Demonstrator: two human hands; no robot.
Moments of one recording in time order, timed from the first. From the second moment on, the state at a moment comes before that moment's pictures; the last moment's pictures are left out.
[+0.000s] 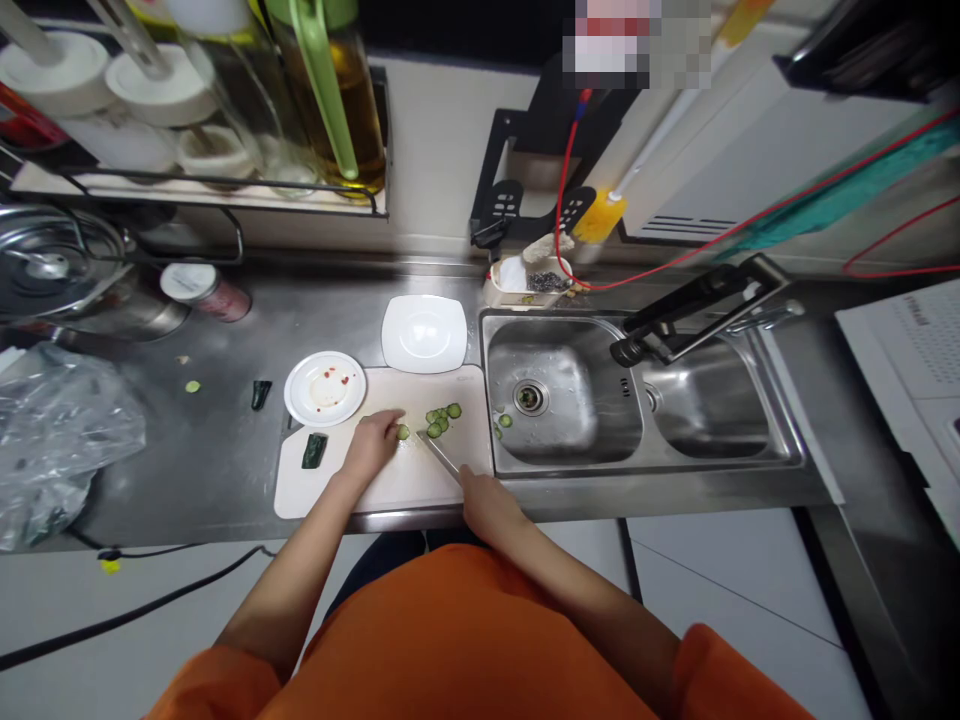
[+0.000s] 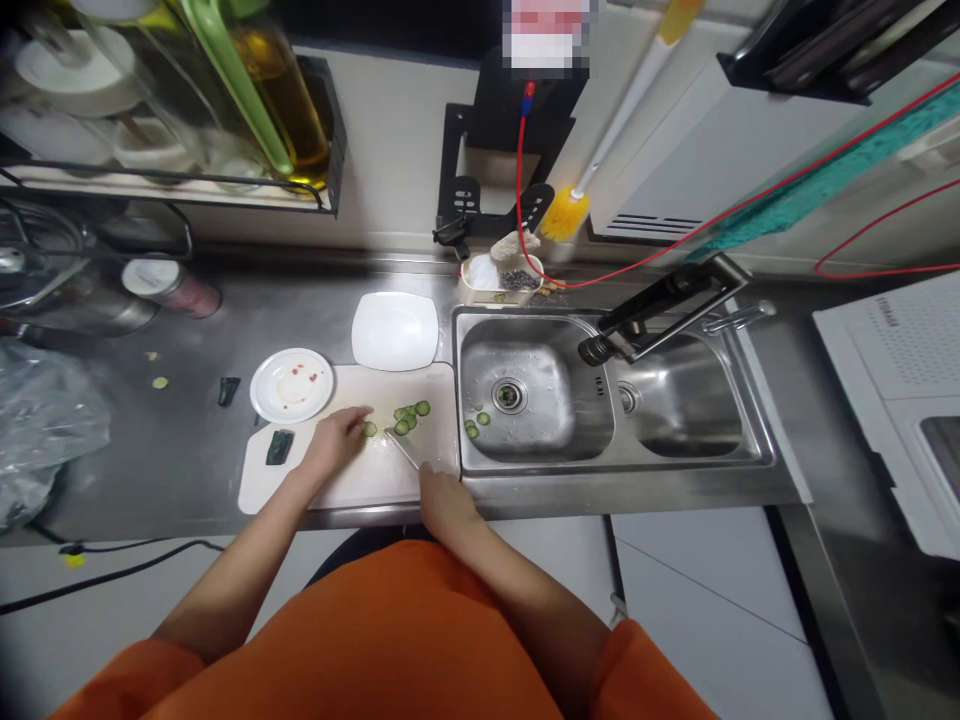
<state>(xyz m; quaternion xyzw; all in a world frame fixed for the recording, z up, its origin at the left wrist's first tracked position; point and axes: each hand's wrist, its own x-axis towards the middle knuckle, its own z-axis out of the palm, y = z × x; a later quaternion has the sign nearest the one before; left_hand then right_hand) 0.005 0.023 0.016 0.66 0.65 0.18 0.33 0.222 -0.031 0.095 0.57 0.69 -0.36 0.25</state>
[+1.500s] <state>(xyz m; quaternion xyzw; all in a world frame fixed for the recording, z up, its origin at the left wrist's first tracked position) 0.023 0.001 0.019 0.57 0.73 0.19 0.32 0.218 -0.037 0.102 0.55 0.69 -0.37 0.28</state>
